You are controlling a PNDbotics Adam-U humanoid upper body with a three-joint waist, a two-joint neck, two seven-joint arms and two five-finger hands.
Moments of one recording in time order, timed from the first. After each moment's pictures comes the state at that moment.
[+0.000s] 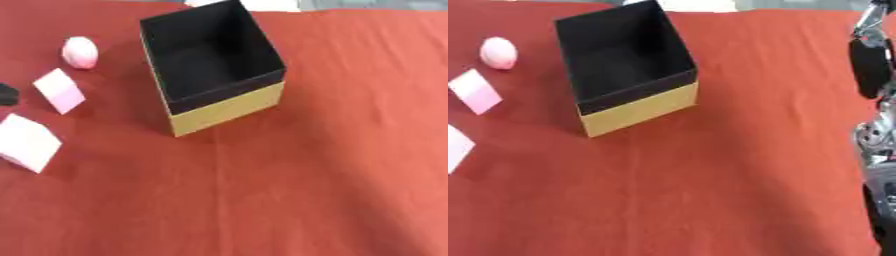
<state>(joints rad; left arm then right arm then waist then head) -0.39 1.07 -0.11 -1.81 -0.51 -0.50 -0.61 -0.20 -0.45 -0.14 -1.98 0.84 0.30 -0.77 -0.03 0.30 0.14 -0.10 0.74</state>
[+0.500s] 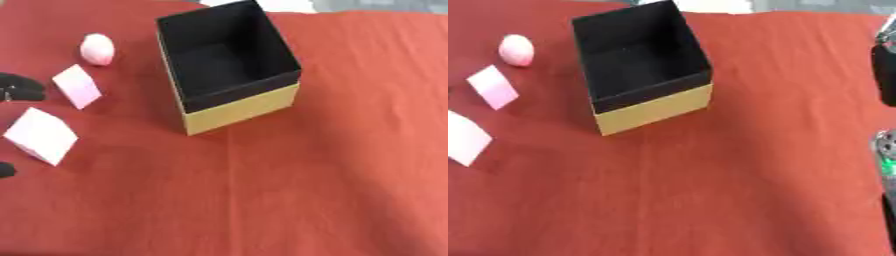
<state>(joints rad) -0.40 1.07 -0.13 -1.80 -0.55 -0.50 -0.61 -0.20 -0.45 -0.13 -1.98 0.84 0.30 -0.77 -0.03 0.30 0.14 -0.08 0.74</state>
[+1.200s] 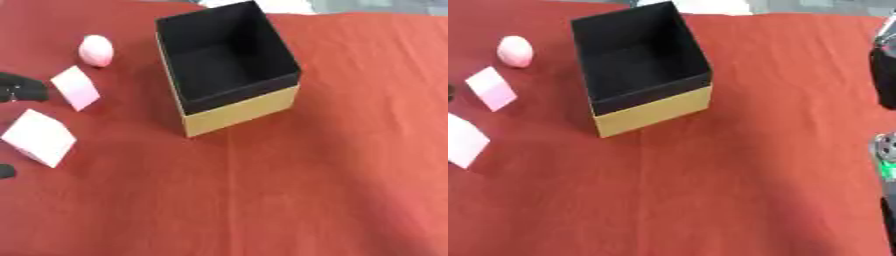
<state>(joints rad) -0.45 1.03 -0.16 -1.74 -0.60 -0.50 -0.60 -0.20 -0.45 -0.13 -1.98 0.83 0.29 -0.78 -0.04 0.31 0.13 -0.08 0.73</state>
